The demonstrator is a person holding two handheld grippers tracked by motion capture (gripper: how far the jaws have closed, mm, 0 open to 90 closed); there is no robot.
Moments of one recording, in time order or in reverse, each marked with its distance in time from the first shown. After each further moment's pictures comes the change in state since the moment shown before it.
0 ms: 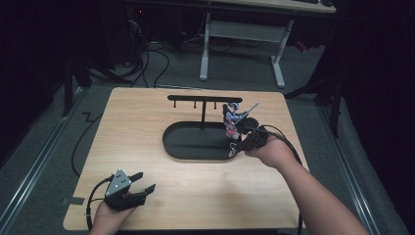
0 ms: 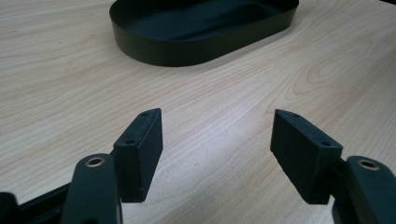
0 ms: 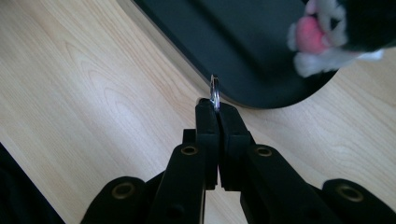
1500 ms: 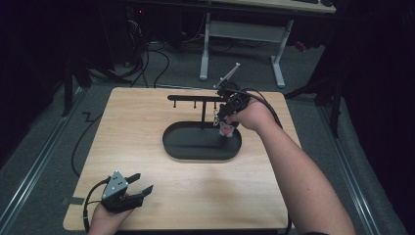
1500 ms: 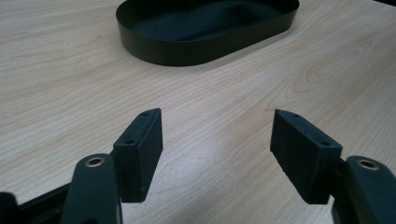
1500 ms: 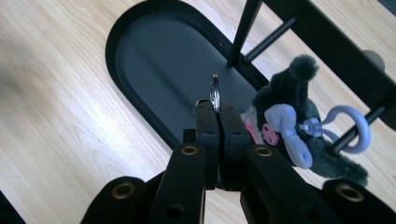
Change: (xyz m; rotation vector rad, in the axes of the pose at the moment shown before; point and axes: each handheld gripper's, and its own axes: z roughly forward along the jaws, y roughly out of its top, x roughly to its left) left arm 0.000 -0.001 -0.006 -0.012 0.011 0.001; right arm -0.012 0.101 -0.028 -0.054 -0.032 -0.010
